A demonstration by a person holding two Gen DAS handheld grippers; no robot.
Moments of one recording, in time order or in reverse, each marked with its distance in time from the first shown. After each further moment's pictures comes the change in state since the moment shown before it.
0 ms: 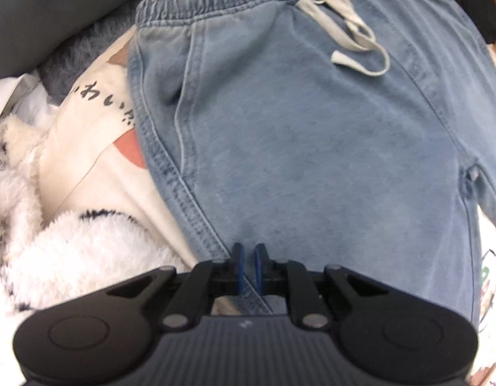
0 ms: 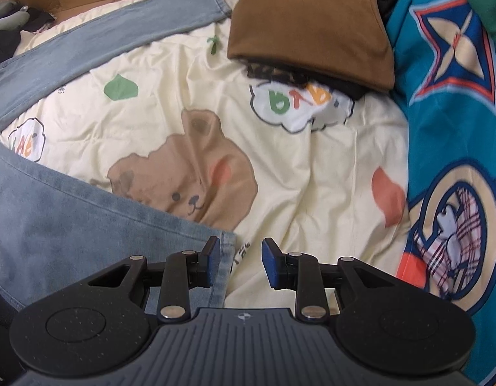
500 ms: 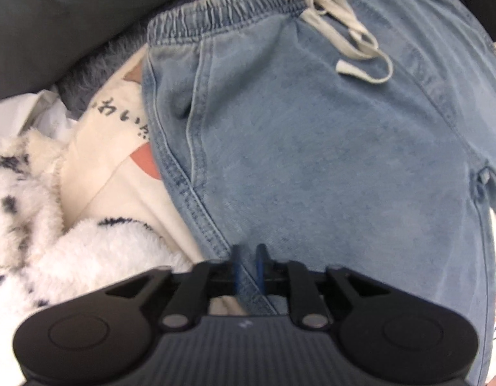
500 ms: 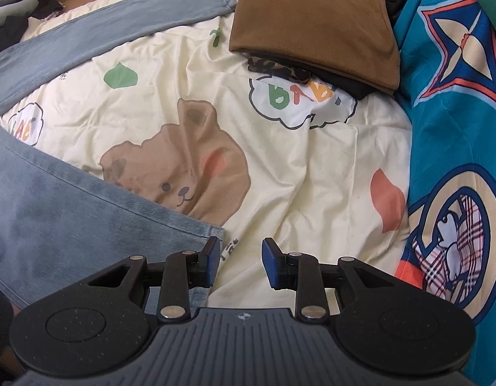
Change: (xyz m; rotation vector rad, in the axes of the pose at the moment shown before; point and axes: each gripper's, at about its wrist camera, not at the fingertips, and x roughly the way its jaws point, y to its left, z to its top) left arm -0.020 -0.014 -0.010 0.022 -0.060 0.082; right arm 0.010 -0.015 -0.003 -0.079 -0.014 0.010
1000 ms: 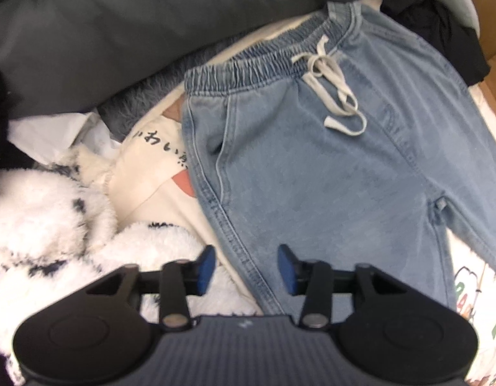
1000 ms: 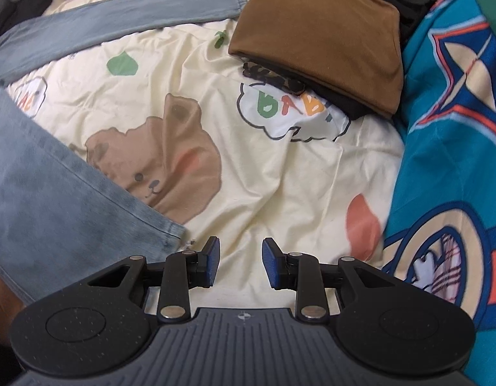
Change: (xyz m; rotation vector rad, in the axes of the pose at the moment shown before) left arm -0.077 0.030 0.000 -0.059 -0.084 -0.050; right arm 0.003 -0.040 -0.001 -0.178 -0.036 0.008
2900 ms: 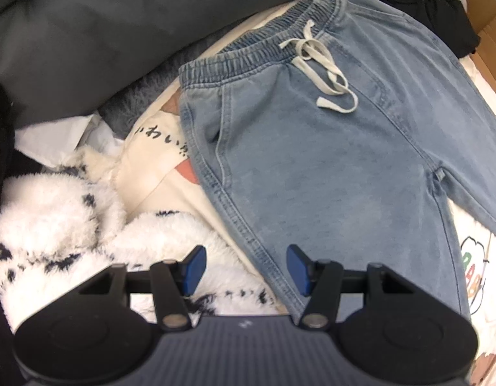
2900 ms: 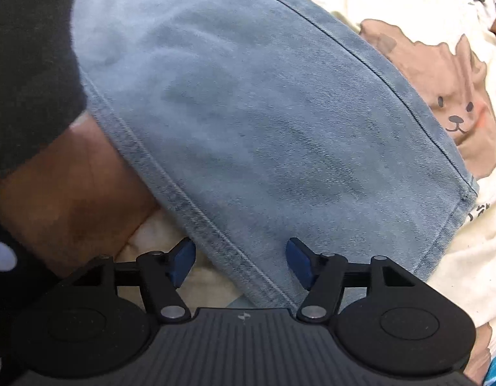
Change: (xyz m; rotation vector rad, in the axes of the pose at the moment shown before) left arm -0.003 -0.005 -0.008 0.102 0.061 0.034; right arm 0.057 0.232 -0.077 -0.324 0.196 0.292
